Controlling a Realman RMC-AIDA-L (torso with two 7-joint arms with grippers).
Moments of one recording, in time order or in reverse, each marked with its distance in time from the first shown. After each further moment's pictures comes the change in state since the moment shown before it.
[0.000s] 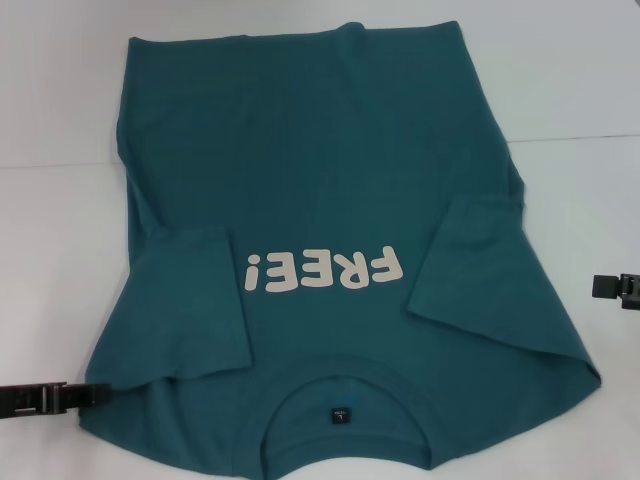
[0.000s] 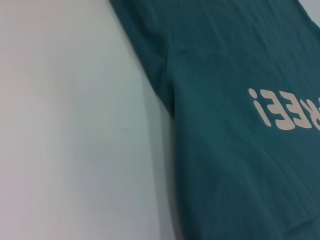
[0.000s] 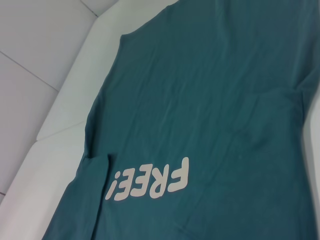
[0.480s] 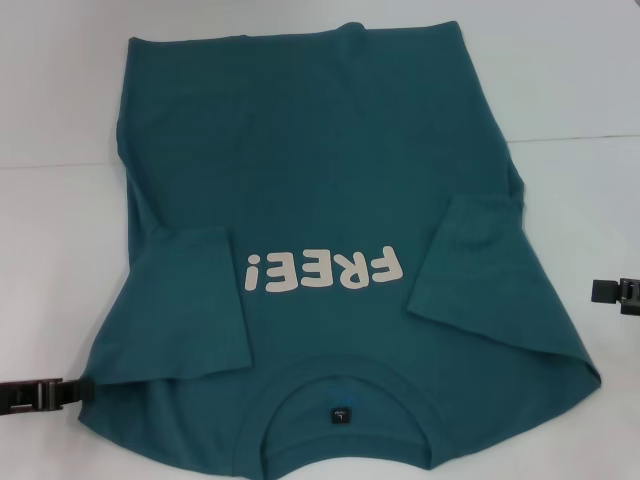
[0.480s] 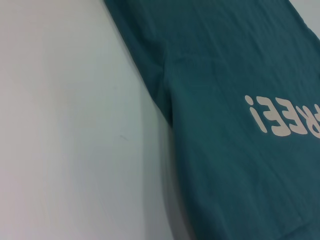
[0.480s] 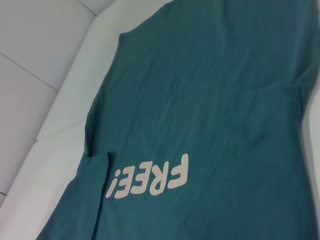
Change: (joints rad) left arm 0.010 -0.007 -0.009 -0.030 -0.009 0.016 0.000; right arm -0.004 0.002 0.000 0.009 0.000 -0.001 0.002
